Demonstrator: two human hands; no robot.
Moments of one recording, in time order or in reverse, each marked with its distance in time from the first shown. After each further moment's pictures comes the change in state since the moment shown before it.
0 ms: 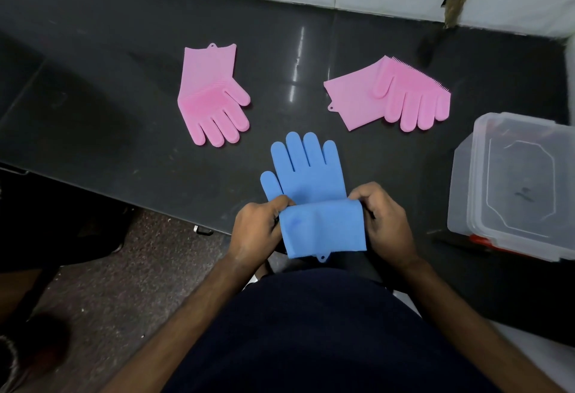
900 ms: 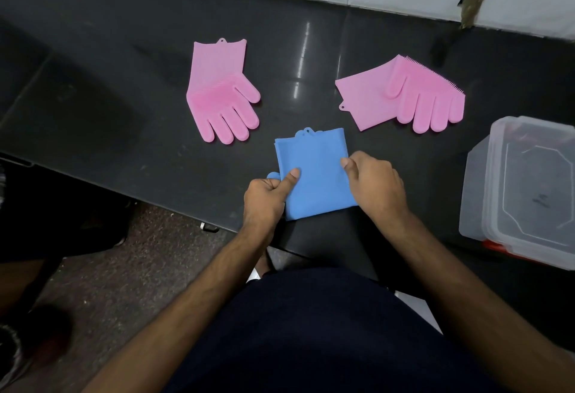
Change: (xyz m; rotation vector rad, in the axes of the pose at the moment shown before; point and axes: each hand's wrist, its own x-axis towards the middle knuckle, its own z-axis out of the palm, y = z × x) left_hand 0.049 -0.028 0.022 -0.688 0.082 -0.643; right_hand 0.082 -0.018 0.023 -0.580 -0.092 0.306
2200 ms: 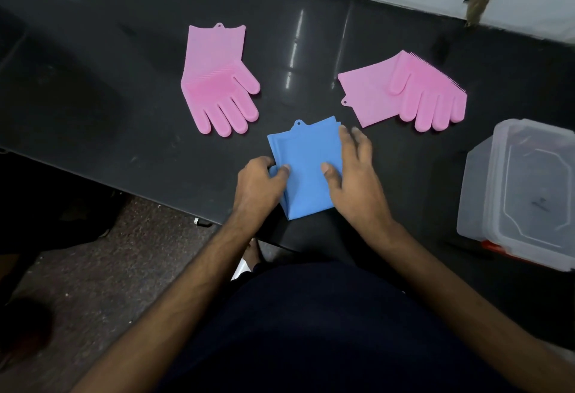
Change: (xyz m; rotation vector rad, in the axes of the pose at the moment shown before) left_hand 0.002 0.037 -0.015 0.521 0.094 0.193; right_hand -0.014 -0.028 0.013 0.253 0.072 -0.175
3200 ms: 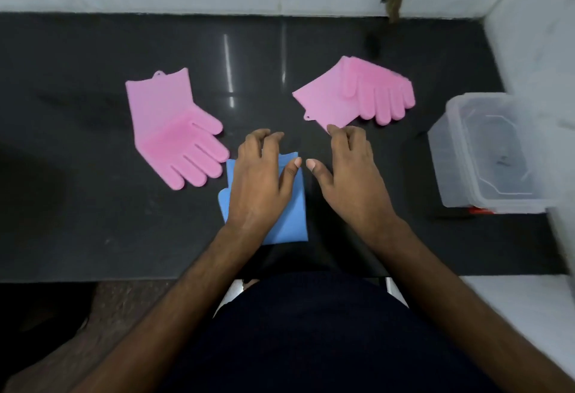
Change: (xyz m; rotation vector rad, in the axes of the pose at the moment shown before) left_hand 0.031 0.045 -0.023 0.236 -0.032 0.719; right_hand 0.012 -0.055 -0.028 -0.225 0.186 0.216
